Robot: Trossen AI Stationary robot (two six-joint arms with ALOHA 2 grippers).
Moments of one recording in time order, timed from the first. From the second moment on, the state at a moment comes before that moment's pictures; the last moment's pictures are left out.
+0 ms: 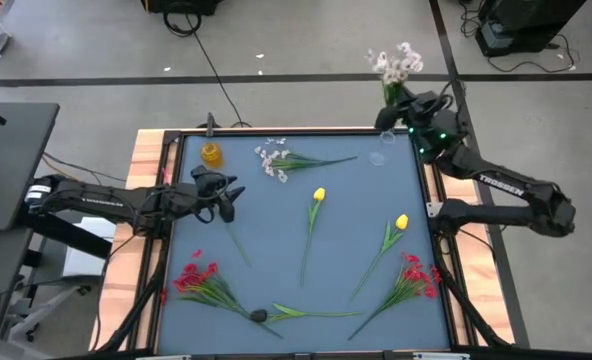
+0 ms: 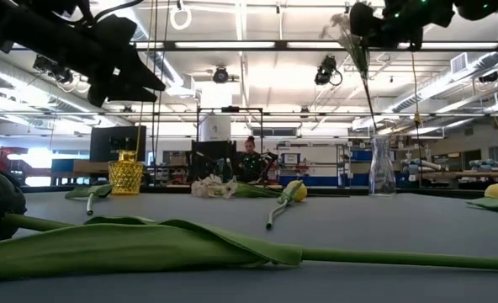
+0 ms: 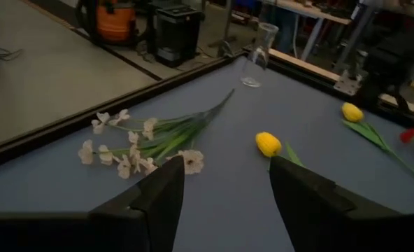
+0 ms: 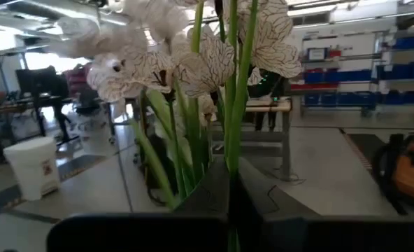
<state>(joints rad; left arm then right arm) -0.03 0.75 0.37 0.06 -0.60 -0.41 -0.63 0.91 0.74 0.33 0.60 0.00</state>
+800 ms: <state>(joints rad) 0.00 0.93 0.37 0.19 -0.60 -0.43 -0.76 1.06 0.71 0.12 0.52 0.17</state>
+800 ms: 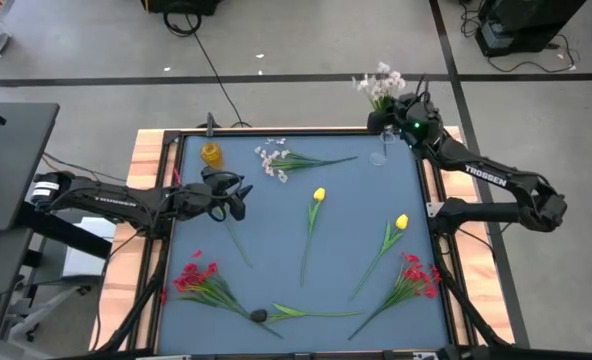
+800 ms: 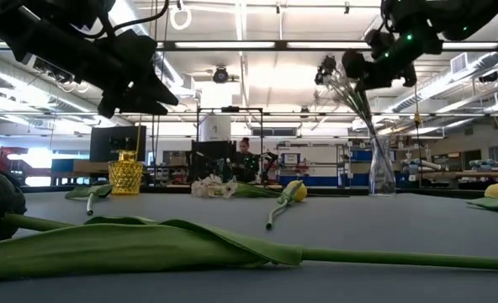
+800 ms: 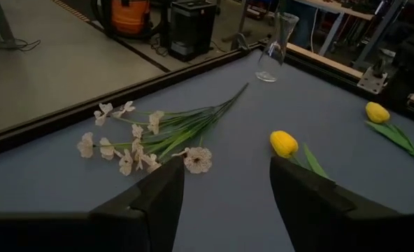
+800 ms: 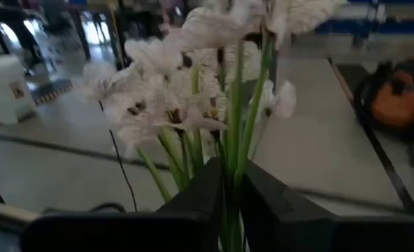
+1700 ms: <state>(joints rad) 0.00 0.93 0.37 0.08 -0.52 -0.66 -0.76 0.98 0.97 -0.98 0.29 0.72</state>
